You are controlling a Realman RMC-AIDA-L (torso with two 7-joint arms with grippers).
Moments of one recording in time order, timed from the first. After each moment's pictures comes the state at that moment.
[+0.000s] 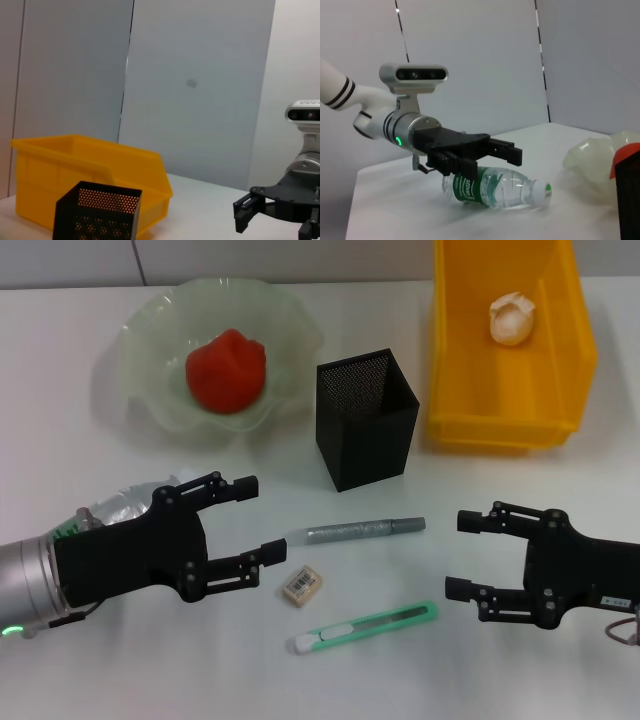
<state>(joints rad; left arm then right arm) -0.43 -2.06 0.65 0.34 1.91 1.67 -0.88 0.43 2.06 -0.47 -0.41 -2.17 -1.73 0.89</state>
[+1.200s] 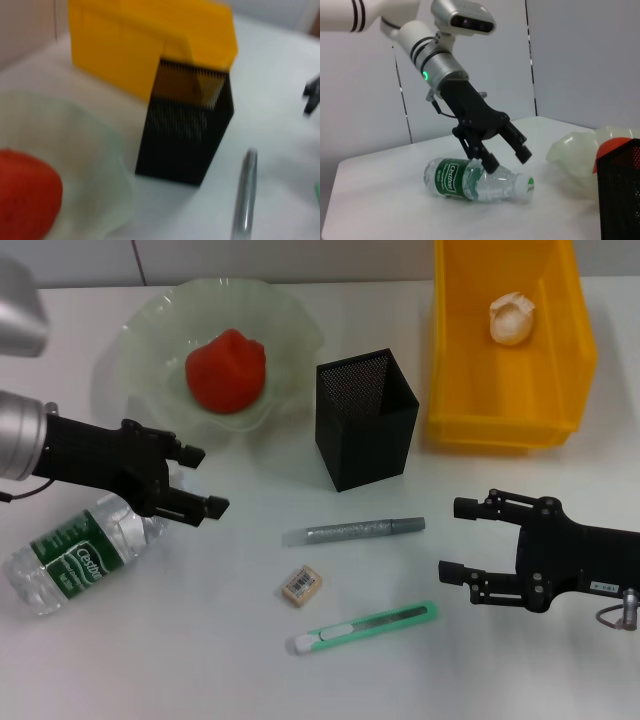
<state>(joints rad) -0.60 -2.06 0.82 0.96 2.35 1.61 -1.67 0.44 2.07 -0.46 -0.41 -2.16 -1.68 0.89</state>
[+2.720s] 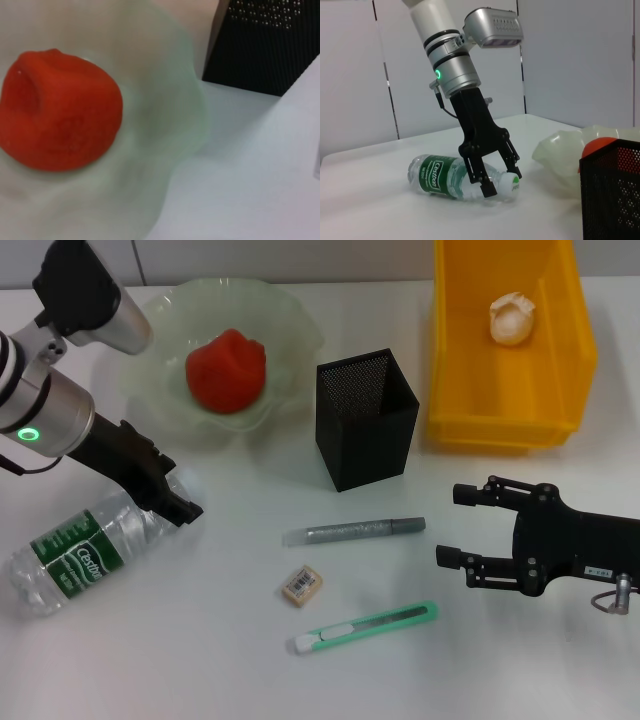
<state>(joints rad) -0.73 -2.07 1.06 0.95 2.66 1.46 -2.00 0.46 2.07 -0.46 -0.41 -2.16 -1.64 0.89</state>
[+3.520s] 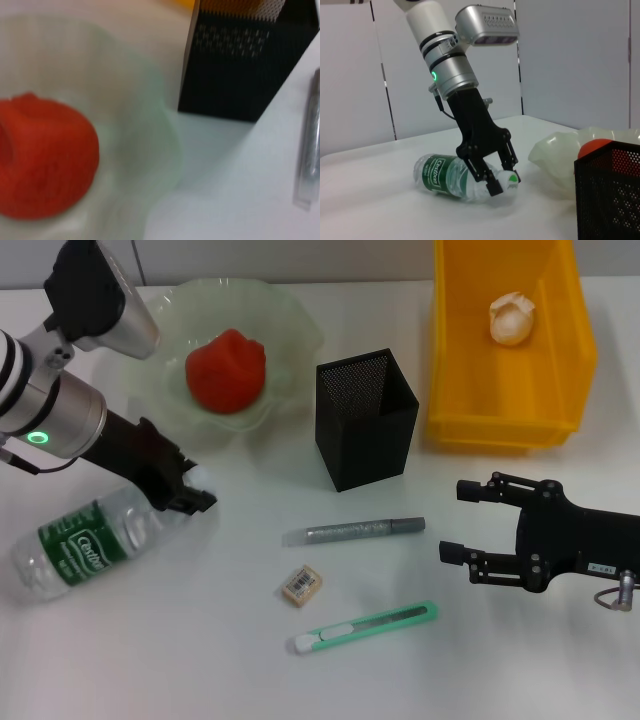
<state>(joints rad) -0.70 -2.07 1.10 0.97 2.55 1.44 -1.92 0.46 2.07 -0.46 -0.41 -2.15 -1.64 0.89</state>
